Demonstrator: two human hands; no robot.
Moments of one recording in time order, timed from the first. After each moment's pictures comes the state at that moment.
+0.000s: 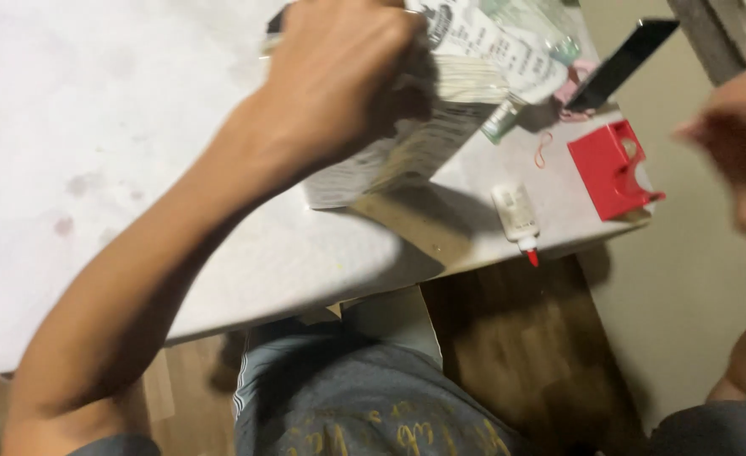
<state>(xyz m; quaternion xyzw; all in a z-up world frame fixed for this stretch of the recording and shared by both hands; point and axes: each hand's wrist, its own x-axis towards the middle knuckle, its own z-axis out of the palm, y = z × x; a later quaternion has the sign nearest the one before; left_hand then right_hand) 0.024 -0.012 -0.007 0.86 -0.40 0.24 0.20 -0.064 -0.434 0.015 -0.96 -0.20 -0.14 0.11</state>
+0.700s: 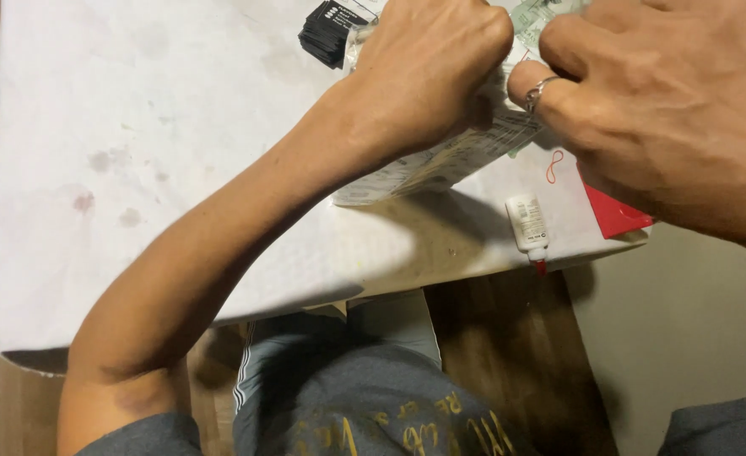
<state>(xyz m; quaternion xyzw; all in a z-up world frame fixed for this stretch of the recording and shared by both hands) 0.047 -0.023 -0.025 0.86 -0.37 0.31 0.17 -0.040 -0.204 0.094 -0.76 -0.40 -0.14 -0.48</state>
